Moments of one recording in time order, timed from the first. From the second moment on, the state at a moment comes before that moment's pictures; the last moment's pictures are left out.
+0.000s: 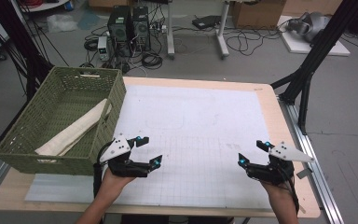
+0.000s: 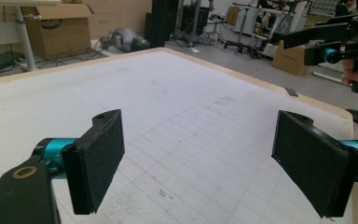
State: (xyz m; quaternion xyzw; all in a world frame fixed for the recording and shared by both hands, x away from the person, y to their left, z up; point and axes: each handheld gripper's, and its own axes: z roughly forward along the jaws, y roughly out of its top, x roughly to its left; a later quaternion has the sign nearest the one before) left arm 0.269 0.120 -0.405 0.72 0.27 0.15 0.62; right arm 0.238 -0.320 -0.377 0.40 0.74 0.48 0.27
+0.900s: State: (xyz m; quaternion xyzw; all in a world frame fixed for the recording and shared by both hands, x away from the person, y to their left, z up) left arm 0.262 0.129 -0.418 0.73 0.29 0.16 0.60; right arm 0.230 -0.316 -0.409 0.41 0.73 0.47 0.28
